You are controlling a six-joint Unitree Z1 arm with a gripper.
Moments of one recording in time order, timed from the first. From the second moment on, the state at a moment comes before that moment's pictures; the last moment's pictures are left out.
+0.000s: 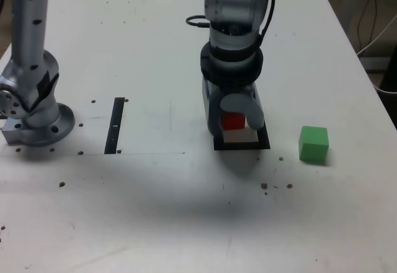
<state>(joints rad) -0.21 1.96 -1.34 0.99 0.14 -0.28</state>
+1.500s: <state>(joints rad) -0.20 1.96 -1.32 0.95 0.15 -0.27</state>
